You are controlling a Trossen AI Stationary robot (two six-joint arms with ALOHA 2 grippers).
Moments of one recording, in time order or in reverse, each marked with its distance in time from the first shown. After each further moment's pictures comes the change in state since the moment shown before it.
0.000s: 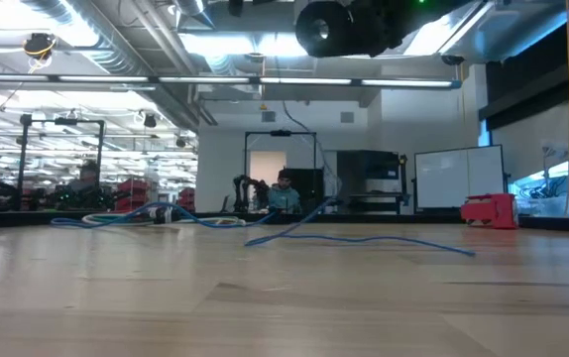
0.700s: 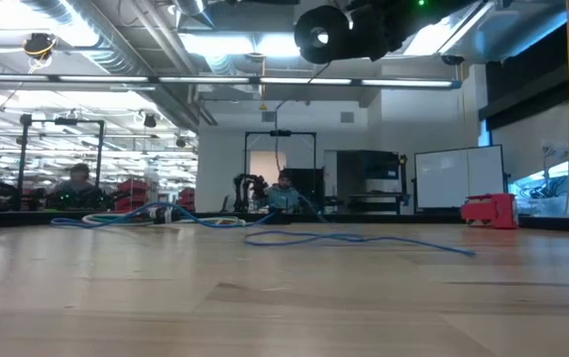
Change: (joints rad) left arm -0.035 -0.025 0.048 -0.262 -0.006 0.137; right arm 0.002 0.002 -0.002 -0.003 -0.010 -0.002
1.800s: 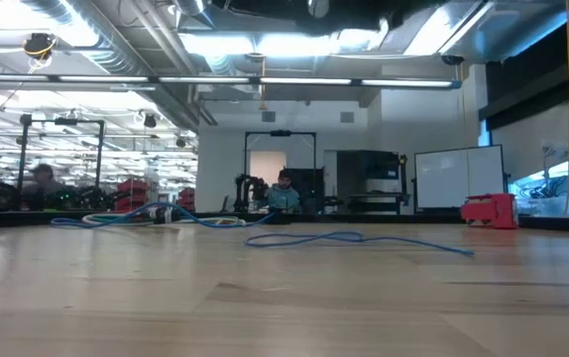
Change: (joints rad) left arm 0.019 0.007 -0.003 -0.120 0.091 0.066; right arm 0.028 -0.069 0.000 0.007 -0.234 0.125
